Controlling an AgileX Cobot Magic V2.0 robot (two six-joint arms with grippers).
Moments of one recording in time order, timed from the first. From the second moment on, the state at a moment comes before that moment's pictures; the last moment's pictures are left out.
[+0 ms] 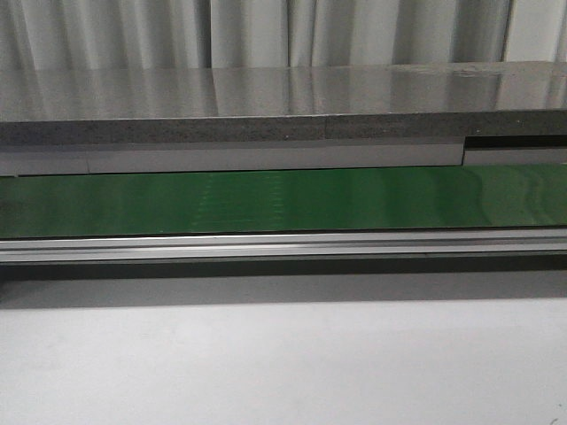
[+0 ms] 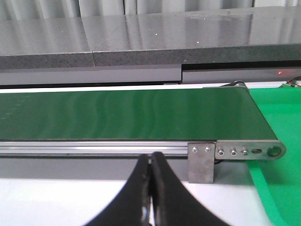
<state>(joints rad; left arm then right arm) 0.16 1.85 -1.43 -0.05 0.90 0.05 0.05 -0.01 0.03 0.09 0.14 -0.02</state>
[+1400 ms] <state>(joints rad) 0.02 1.55 -1.41 -0.07 0.84 0.12 0.05 -0.01 0.03 0.09 0.14 -0.02</state>
